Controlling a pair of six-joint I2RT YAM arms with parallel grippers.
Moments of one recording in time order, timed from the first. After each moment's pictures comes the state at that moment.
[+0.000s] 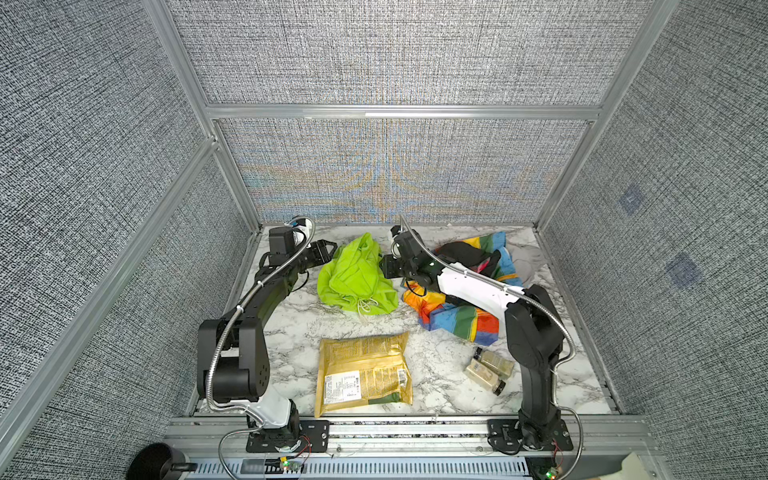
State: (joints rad) left arm -0.01 1.61 1.11 -0.01 0.52 -0.39; right arm 0.69 2.01 1.59 -0.26 0.01 0.46
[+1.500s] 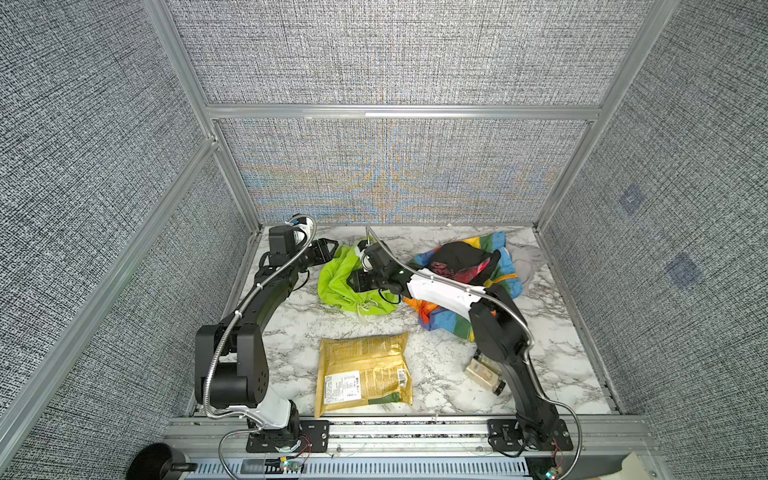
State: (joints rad) left arm -0.03 1.57 1.10 0.00 0.51 -0.37; right arm 0.82 2.18 1.76 -0.26 -0.15 0.47
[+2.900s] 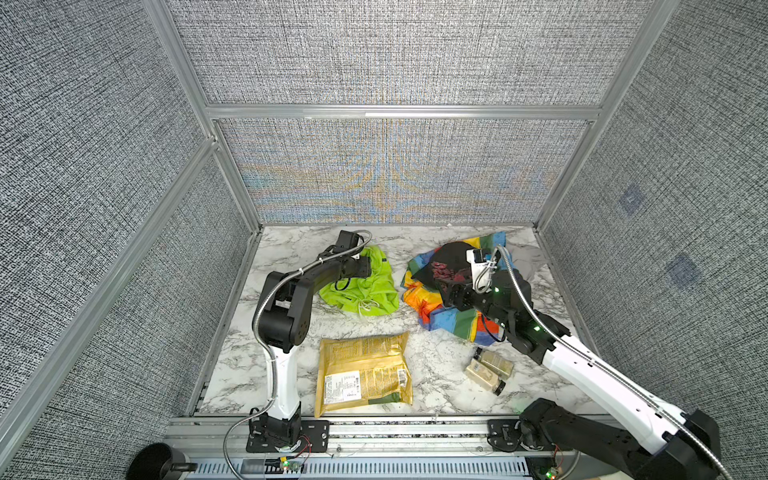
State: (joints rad) left arm -0.33 2.08 1.42 -0.26 0.06 -0.30; right arm 0.57 1.03 0.79 -0.13 0.05 0.30
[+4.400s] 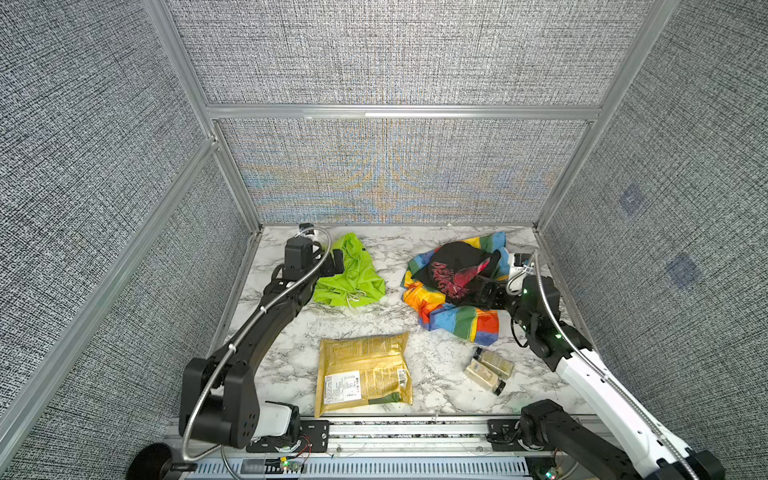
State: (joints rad) left arm -0.19 1.33 0.90 -0.05 -0.04 -0.25; right arm 0.26 0.94 0.66 -0.15 0.16 0.23
